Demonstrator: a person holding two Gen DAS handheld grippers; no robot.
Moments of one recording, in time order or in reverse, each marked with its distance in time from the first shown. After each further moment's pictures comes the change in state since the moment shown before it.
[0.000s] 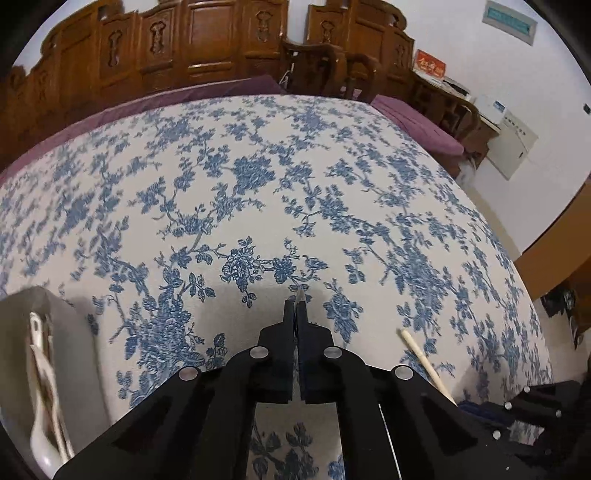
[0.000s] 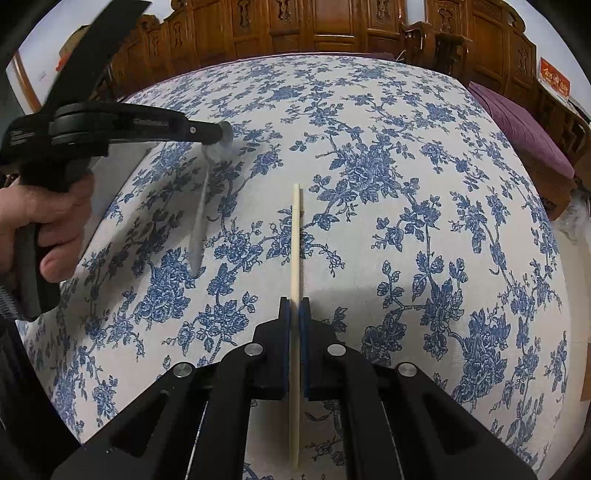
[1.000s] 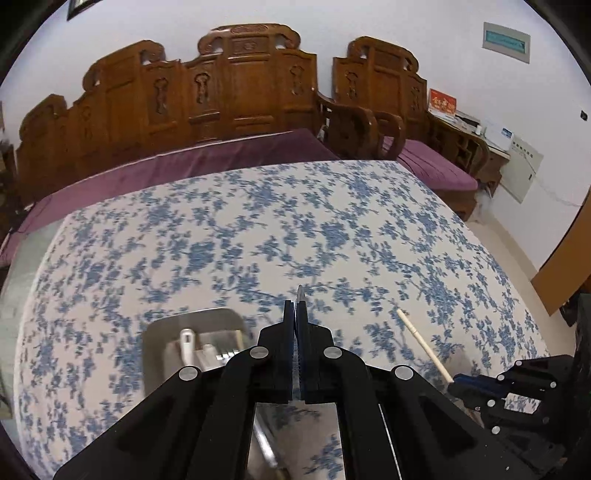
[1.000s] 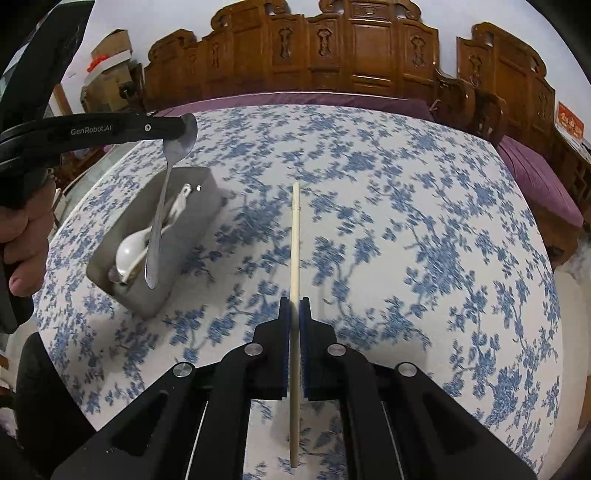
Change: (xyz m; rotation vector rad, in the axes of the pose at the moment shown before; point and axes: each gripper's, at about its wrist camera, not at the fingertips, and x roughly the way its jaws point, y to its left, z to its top) left arm -0.139 0.078 -0.003 0.006 -0.157 0.123; right arm -0.040 0.103 0.051 -0.087 -0.115 0.045
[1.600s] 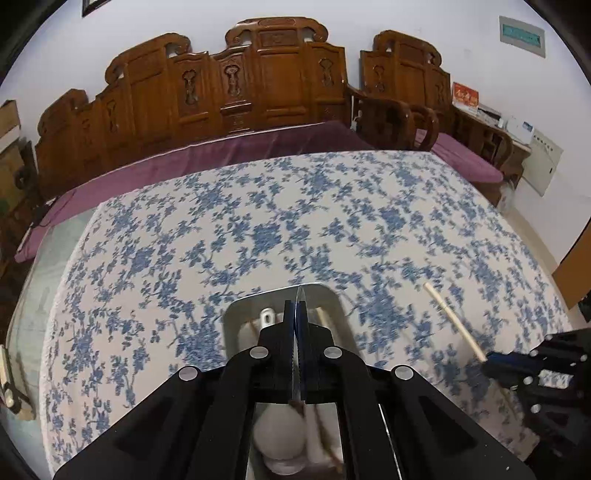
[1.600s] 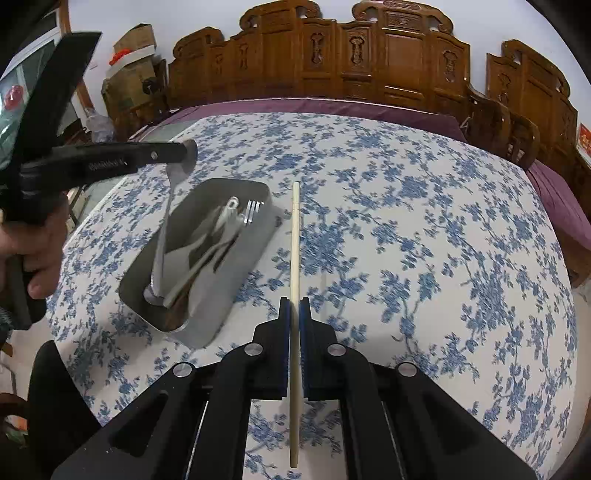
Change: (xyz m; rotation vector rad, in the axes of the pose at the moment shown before) left arm -0.006 0.071 -0.019 0.005 0.035 0.086; right arm 0.013 0.058 0.028 -0.056 -0.013 0.058
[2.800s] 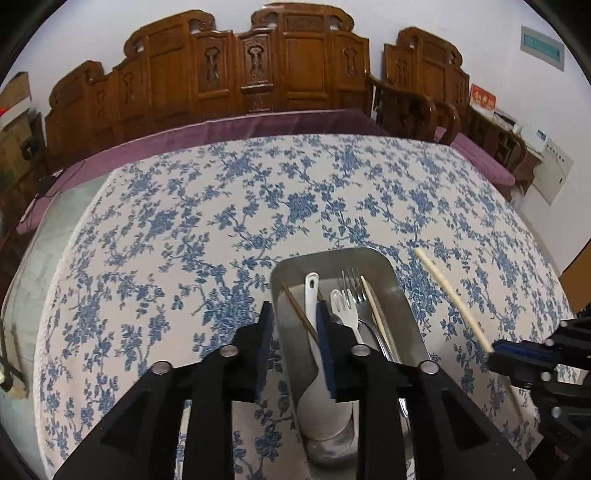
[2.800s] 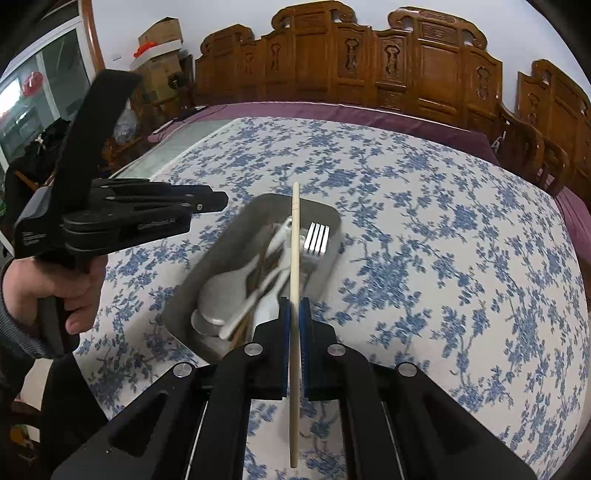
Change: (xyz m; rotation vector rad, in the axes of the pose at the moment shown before) left arm 0.006 0.051 -0.028 -0.077 0.040 -0.003; right arm 0.020 0.064 0.031 -0.061 -0.009 0.063
